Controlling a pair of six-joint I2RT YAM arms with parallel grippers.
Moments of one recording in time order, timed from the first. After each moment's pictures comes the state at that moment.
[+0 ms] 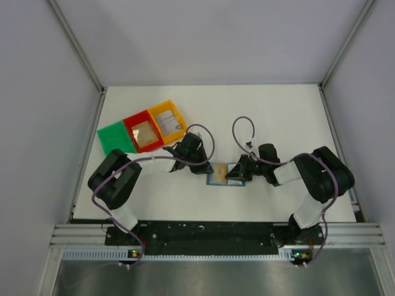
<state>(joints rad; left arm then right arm) -0.69 1.71 0.90 -0.08 0.22 -0.92 0.38 1.70 0.44 0.58 -0.73 0.82</state>
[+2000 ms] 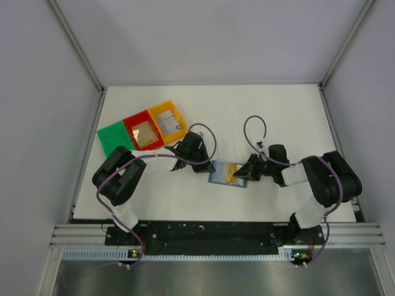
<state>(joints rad) -0.68 1.77 0.92 -0.01 0.27 -0.90 0.26 1.63 0.39 0.52 -0.74 0.79</state>
